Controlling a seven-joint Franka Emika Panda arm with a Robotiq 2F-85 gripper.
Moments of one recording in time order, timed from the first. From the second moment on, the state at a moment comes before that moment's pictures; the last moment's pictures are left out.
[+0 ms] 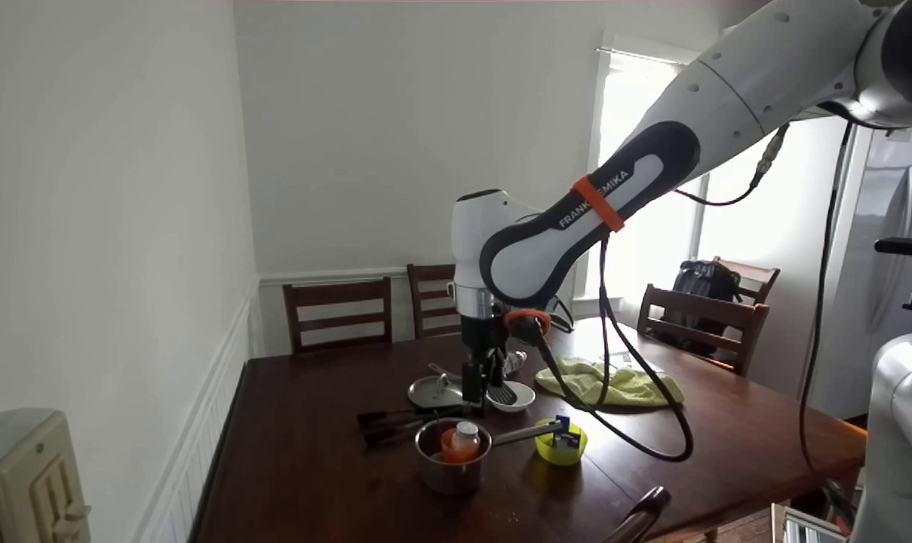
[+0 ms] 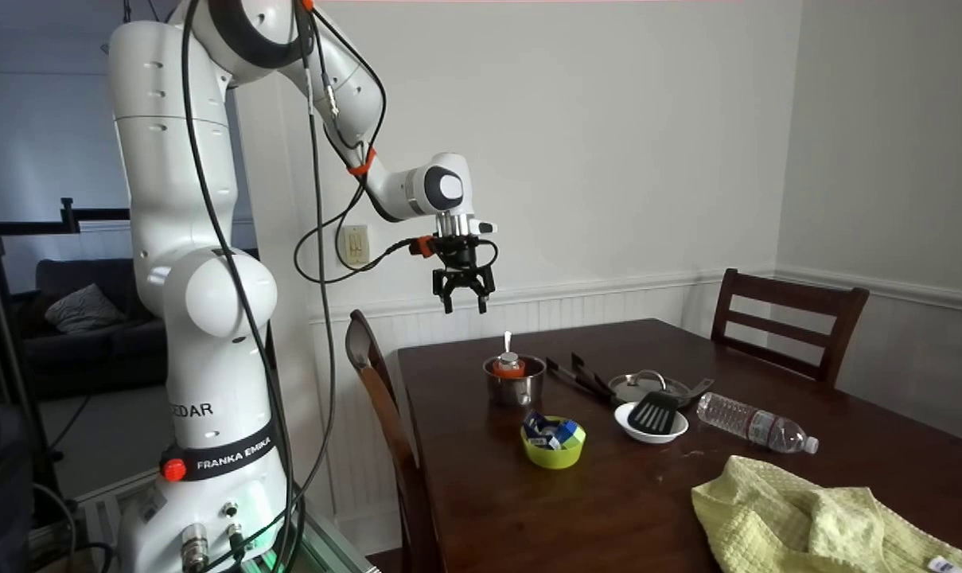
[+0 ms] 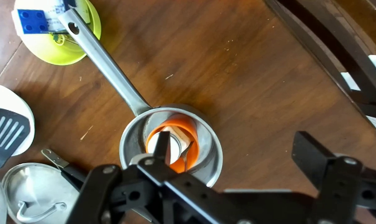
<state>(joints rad) 0.06 0.00 0.06 -2.29 -0.16 2.27 0.00</state>
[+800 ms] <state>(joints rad) 0.07 0.20 0.04 -2.24 -0.33 2.43 0.08</state>
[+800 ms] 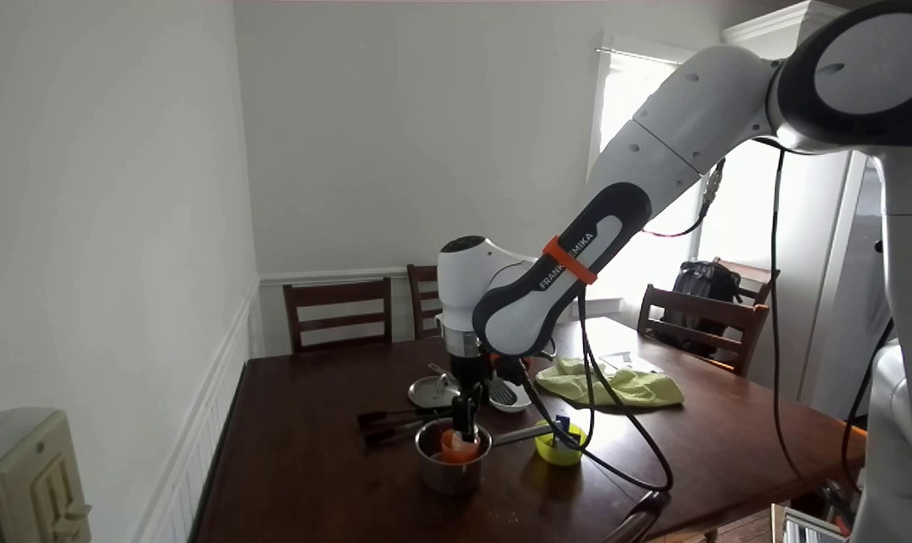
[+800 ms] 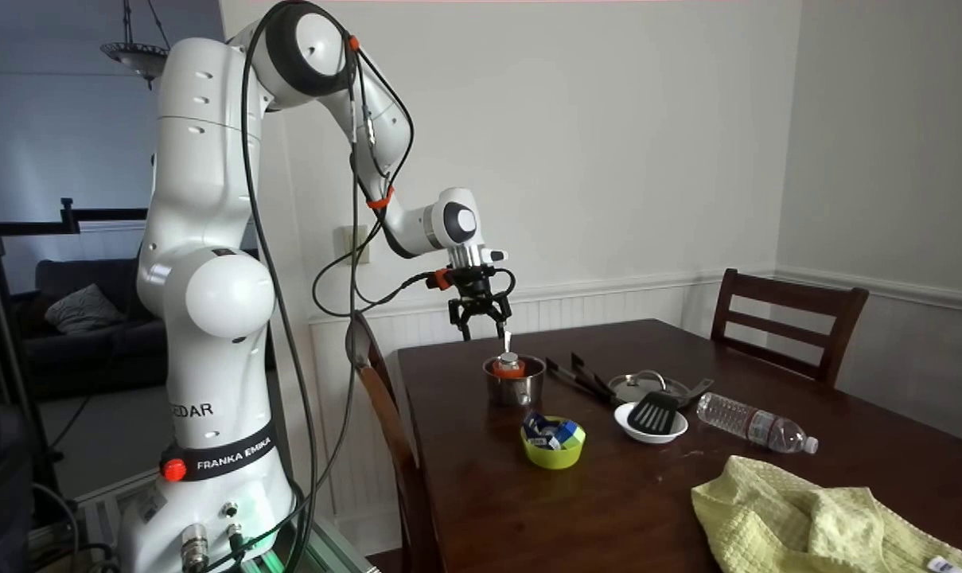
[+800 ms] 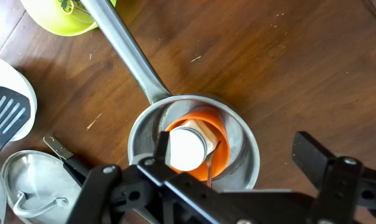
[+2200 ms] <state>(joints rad) 0.07 0.39 0.03 -2.15 -0.33 2.60 0.01</state>
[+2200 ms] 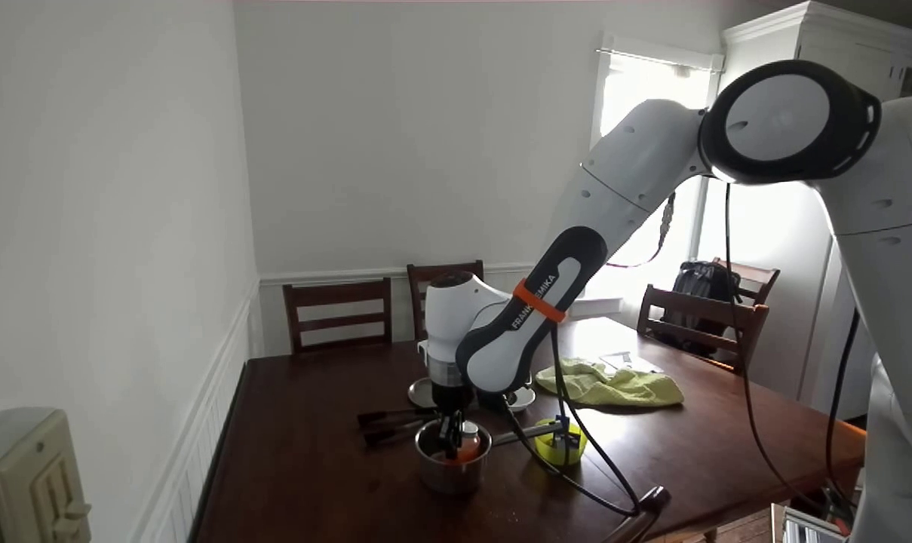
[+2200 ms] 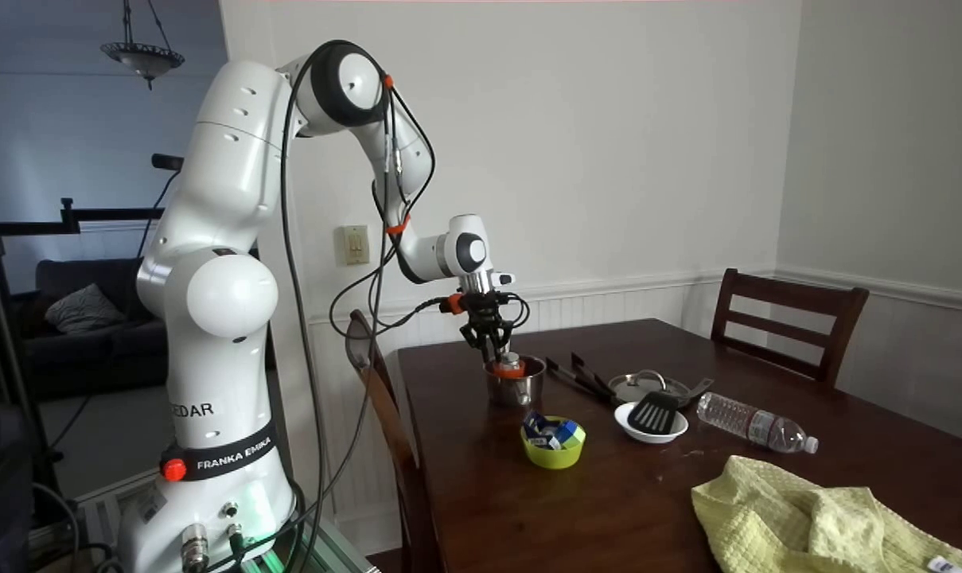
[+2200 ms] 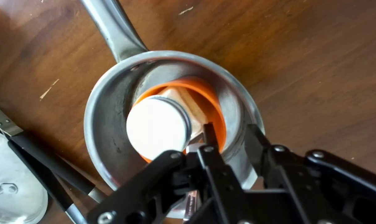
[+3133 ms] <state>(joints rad) 0.08 0.43 0.02 -2.10 -0.33 2.59 0.01</state>
